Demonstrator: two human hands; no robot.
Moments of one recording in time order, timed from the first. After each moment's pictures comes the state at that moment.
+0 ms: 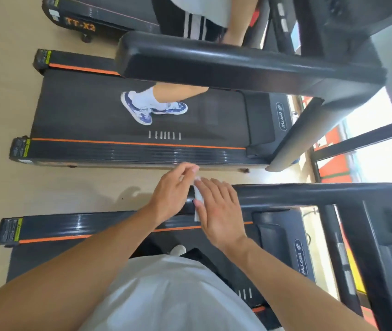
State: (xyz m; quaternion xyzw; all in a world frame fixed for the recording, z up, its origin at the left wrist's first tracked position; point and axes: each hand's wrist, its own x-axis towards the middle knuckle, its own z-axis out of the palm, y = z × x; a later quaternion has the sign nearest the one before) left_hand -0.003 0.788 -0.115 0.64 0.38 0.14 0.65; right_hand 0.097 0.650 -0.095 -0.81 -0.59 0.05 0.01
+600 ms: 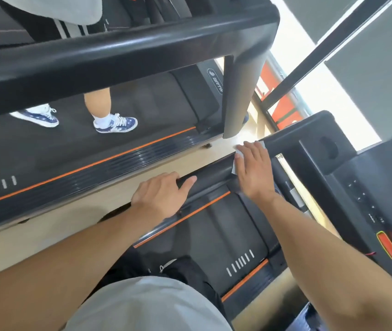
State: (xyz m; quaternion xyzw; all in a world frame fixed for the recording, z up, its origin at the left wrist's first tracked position) left_hand 0.107 0.747 -0.074 0.90 0.23 -0.18 0.32; right_hand 0.281 0.534 -0.088 -0.96 -0.26 -0.02 0.06
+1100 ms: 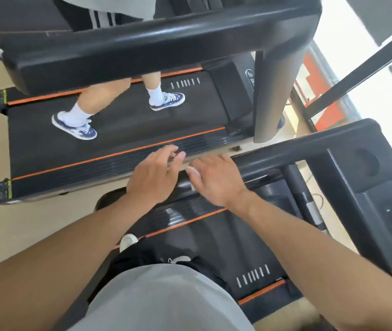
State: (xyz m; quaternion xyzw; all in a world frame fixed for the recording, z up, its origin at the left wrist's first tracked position) left_hand 0.110 0.738 -0.077 0.86 0.33 0.03 0.39; right_hand 0.234 0.602 -0.077 -0.84 -0.54 0.04 -0.01
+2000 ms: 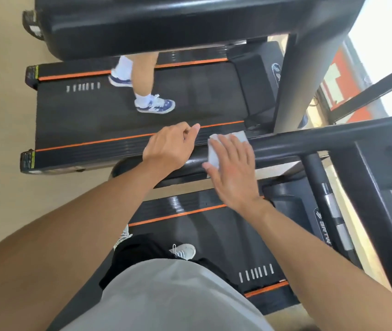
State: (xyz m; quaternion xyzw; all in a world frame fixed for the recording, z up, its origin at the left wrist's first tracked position) left_hand 0.112 0.738 -0.085 0.84 0.42 -0.01 0.33; right_hand 0.197 0.564 -0.103 -0.86 -0.49 0.03 0.10
